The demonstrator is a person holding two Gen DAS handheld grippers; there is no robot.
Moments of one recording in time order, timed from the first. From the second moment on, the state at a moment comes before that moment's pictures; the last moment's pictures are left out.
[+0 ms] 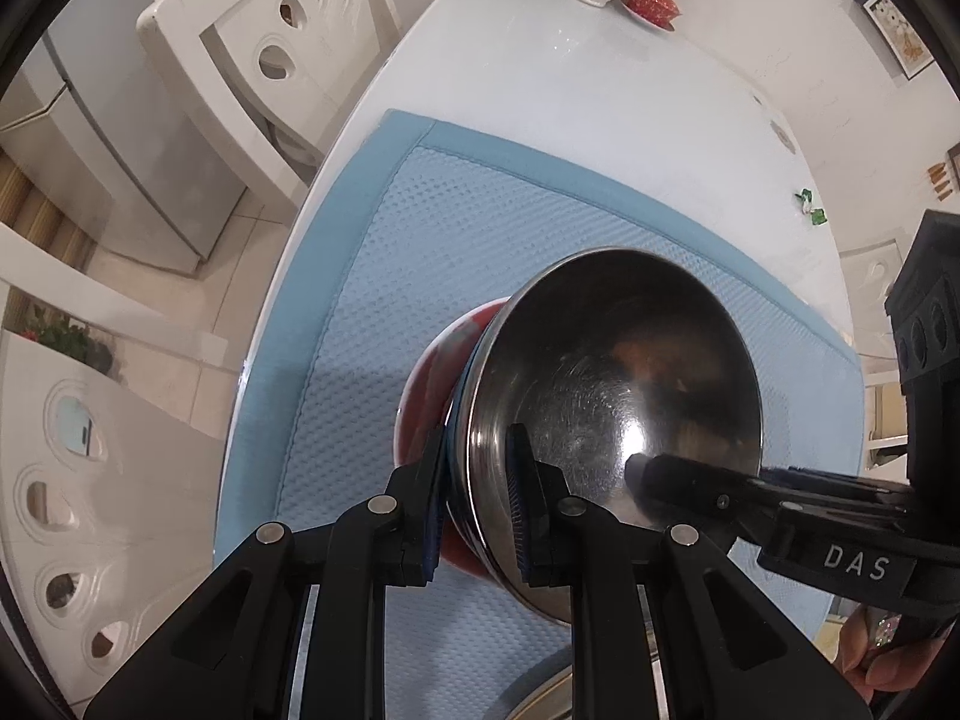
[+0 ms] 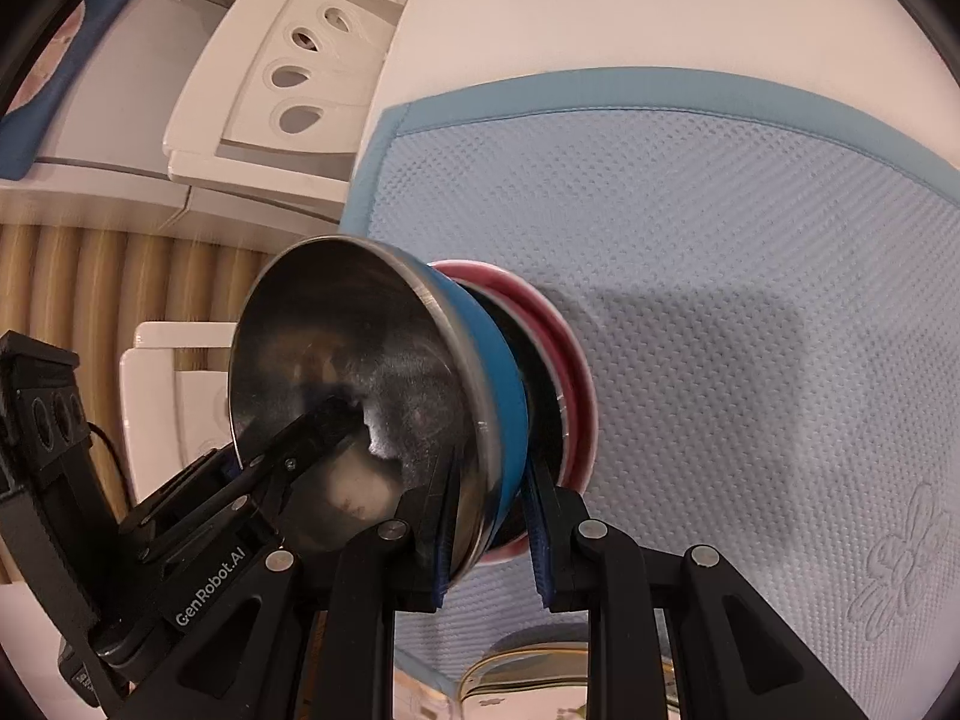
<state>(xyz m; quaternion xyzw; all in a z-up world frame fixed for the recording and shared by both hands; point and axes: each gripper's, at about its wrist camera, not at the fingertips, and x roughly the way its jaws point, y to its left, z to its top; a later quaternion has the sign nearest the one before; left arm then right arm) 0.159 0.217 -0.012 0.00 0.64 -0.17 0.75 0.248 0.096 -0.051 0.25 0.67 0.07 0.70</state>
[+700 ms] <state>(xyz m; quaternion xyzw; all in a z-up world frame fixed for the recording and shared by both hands) 0.172 0.249 -0.025 -0.05 0.64 -0.16 0.75 0.231 0.050 -0.070 0.33 0.64 0.09 0.69</state>
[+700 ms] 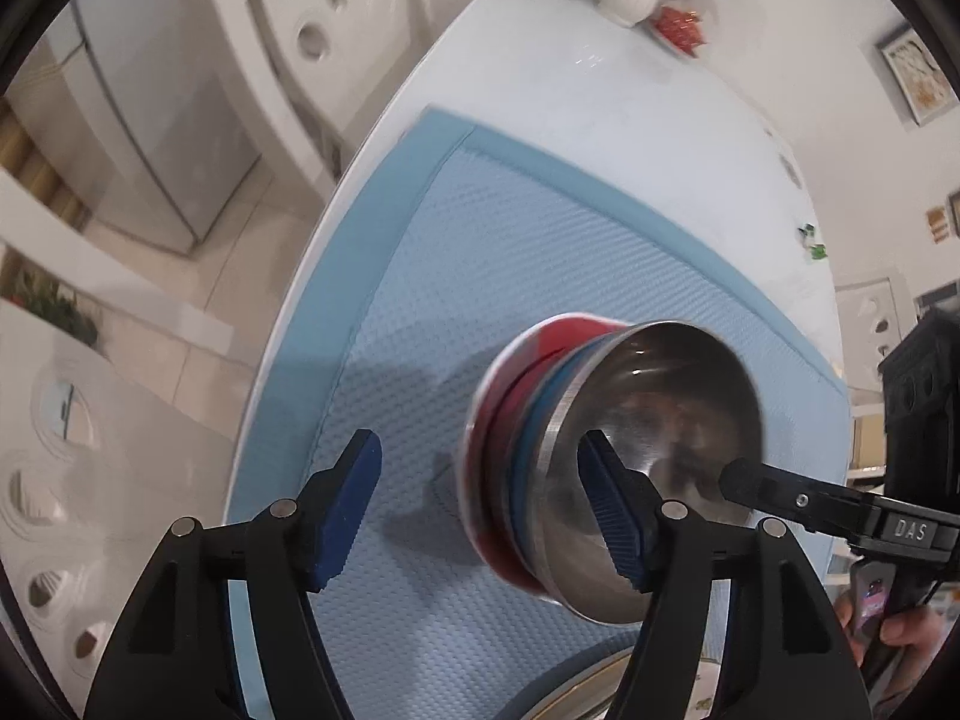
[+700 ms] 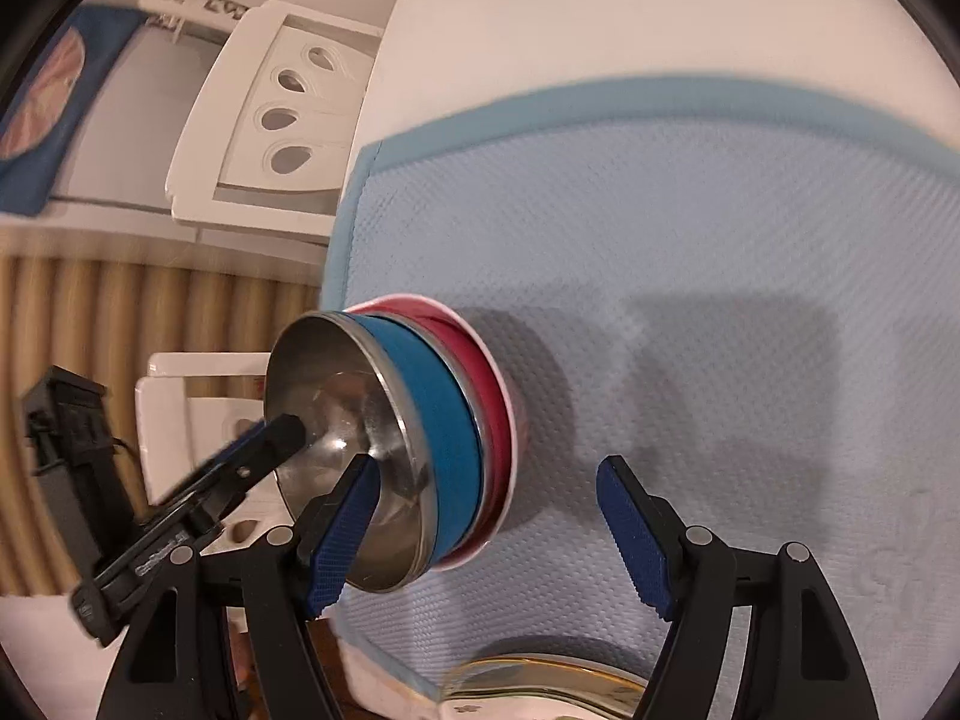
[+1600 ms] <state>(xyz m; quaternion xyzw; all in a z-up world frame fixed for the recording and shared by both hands) 0.166 0.216 -0.045 -0.03 0.62 -0.25 0.74 0.243 0.072 -0.106 0.35 0.63 0.13 0.68</state>
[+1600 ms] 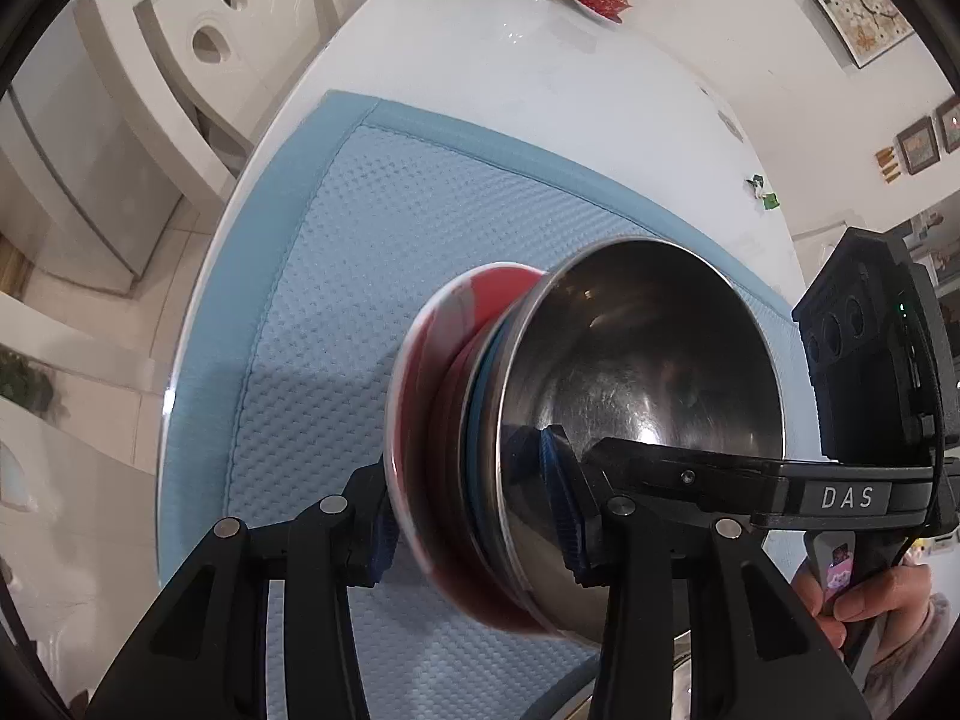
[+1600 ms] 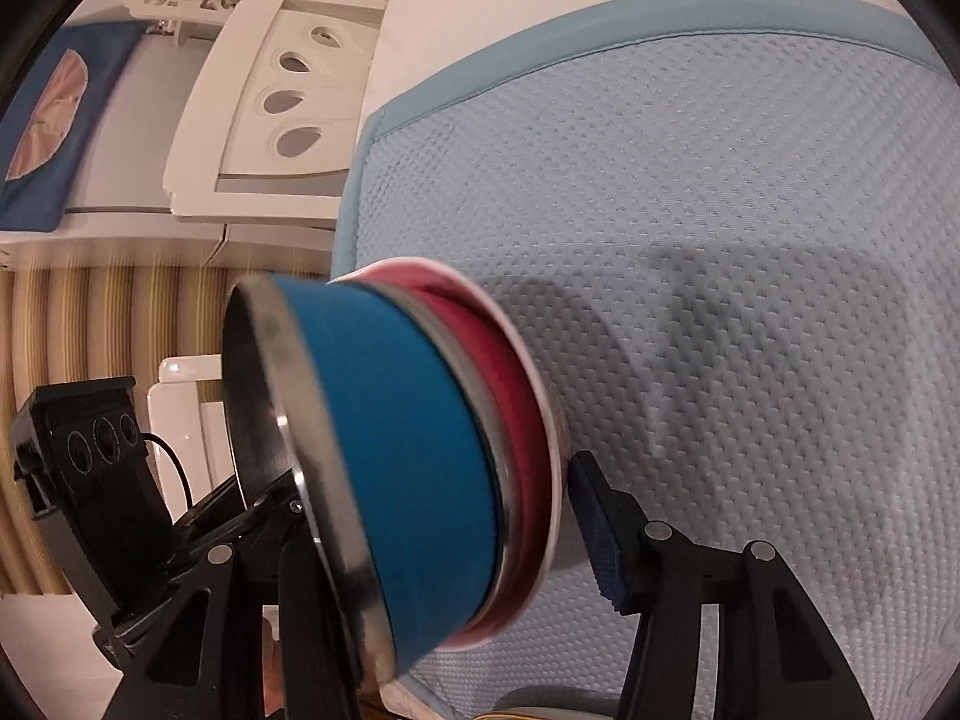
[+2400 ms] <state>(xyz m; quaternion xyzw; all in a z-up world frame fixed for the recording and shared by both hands) 0.135 0.222 0.003 -0.01 0.59 -0.27 0.76 0.210 0.074 -0.060 0.35 0.61 0.12 0.71</state>
